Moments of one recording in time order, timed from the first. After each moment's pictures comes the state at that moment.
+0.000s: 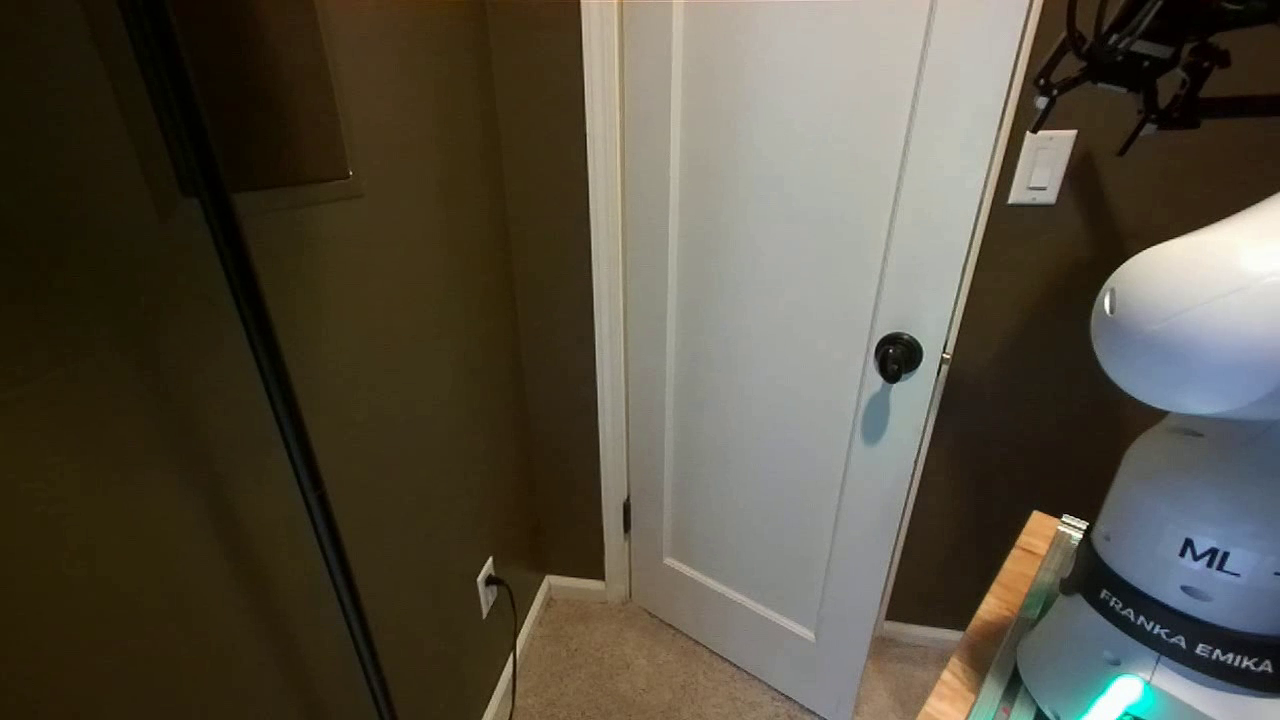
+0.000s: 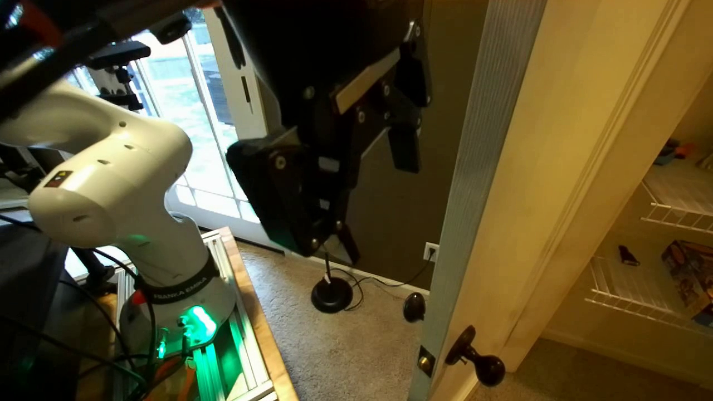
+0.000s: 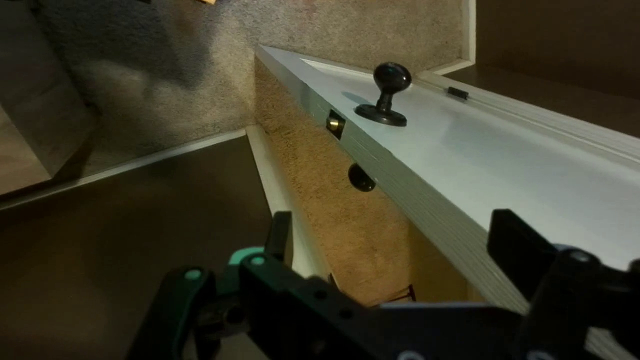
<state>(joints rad) -0.53 -0.69 -0.53 -2.29 -0.09 1.85 0.22</state>
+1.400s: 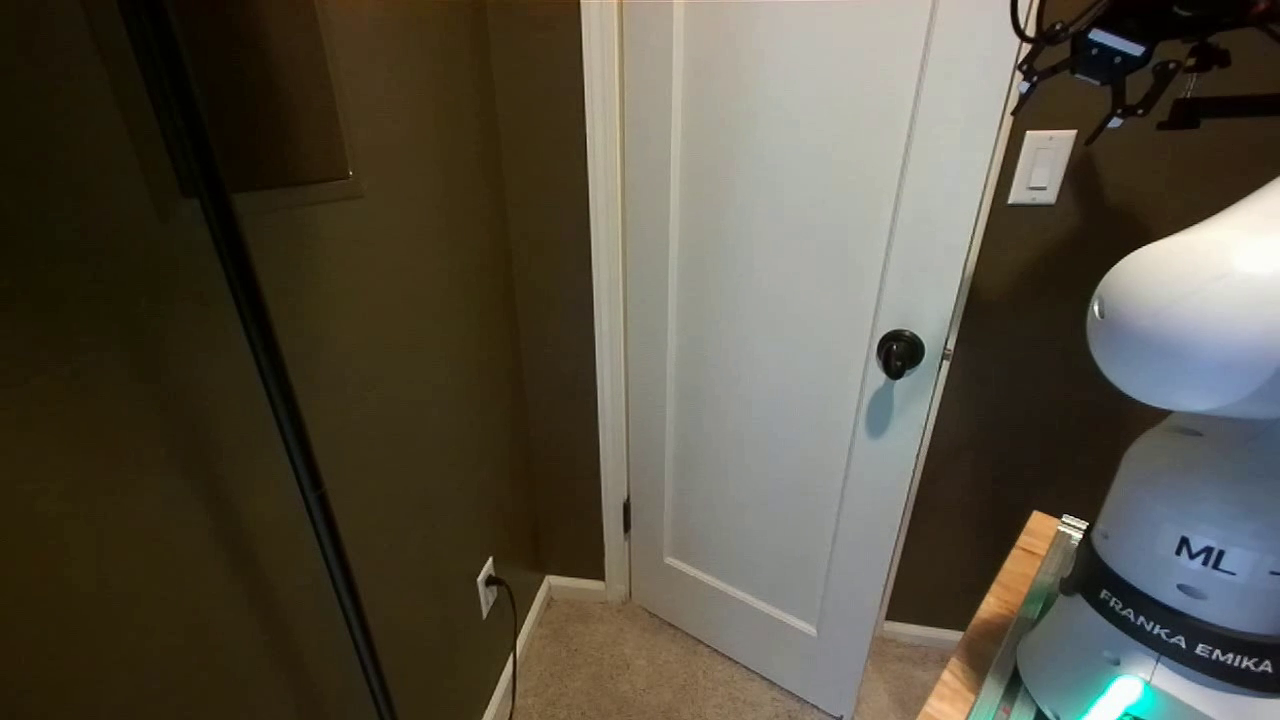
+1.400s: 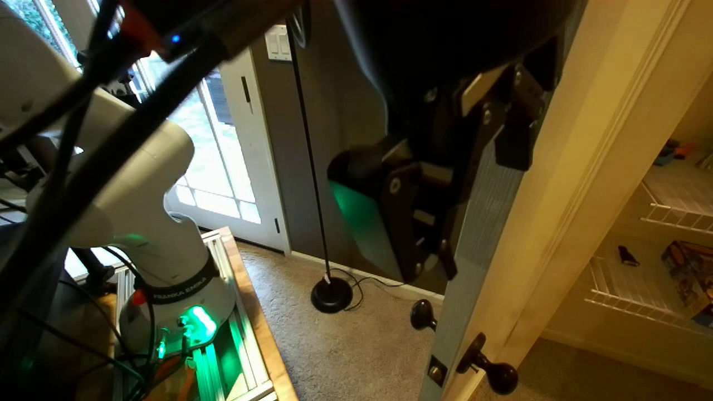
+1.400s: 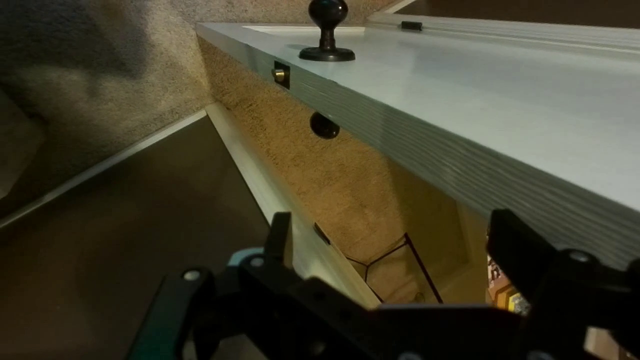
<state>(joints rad) -0.57 -0.52 -0.54 -2.18 0.09 1.97 0.26</state>
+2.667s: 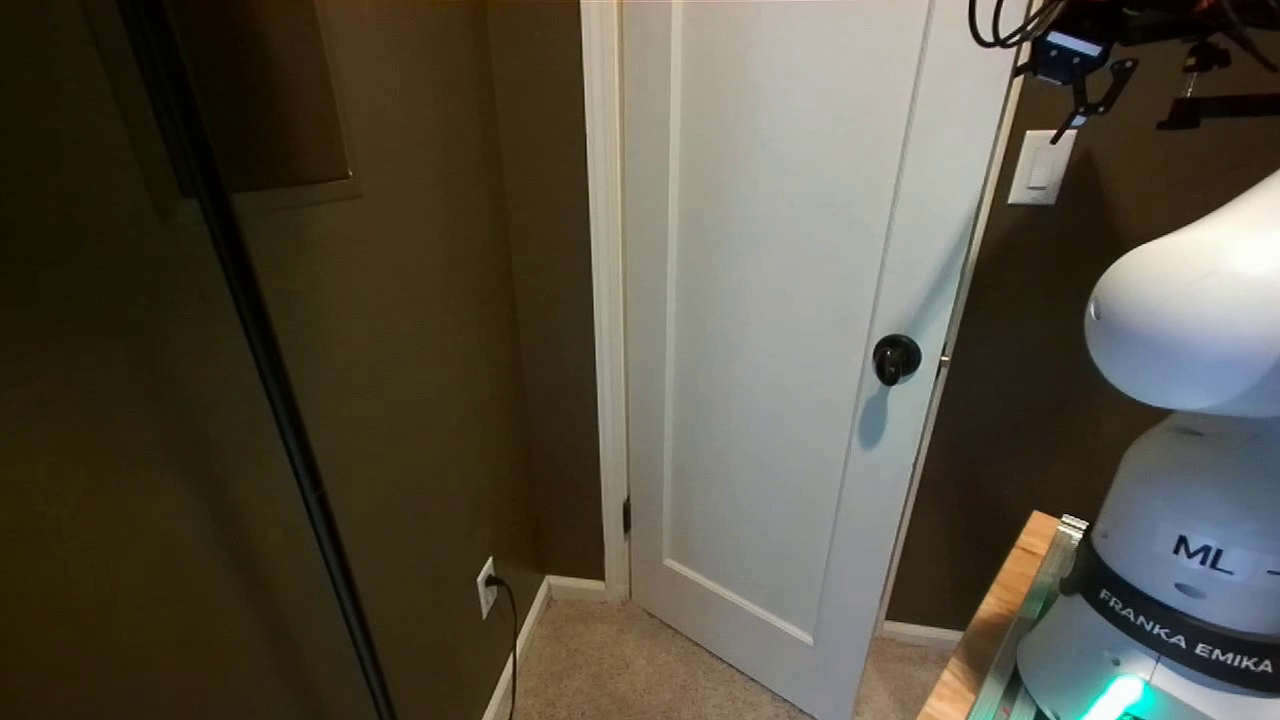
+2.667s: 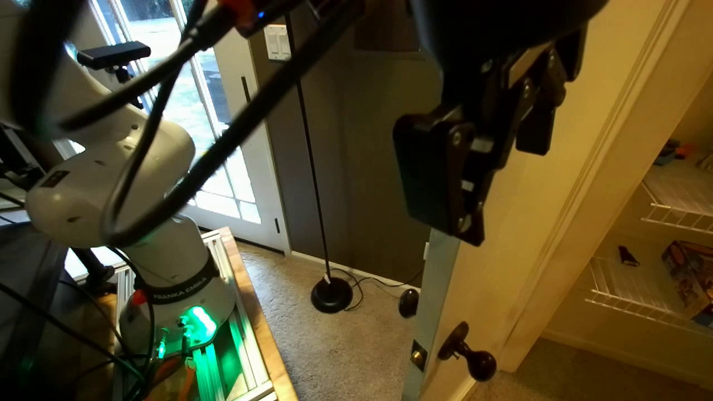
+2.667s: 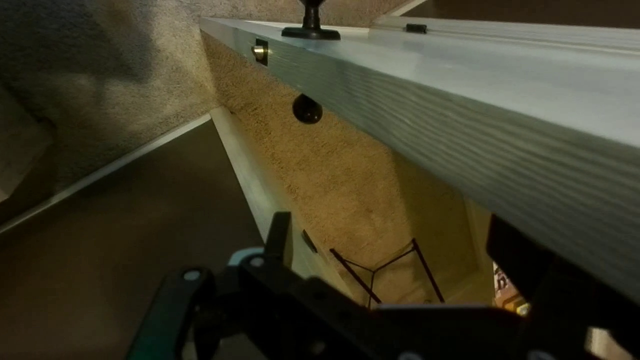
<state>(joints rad) -0.58 -0.46 -0.45 -2.15 0.10 1.97 0.32</state>
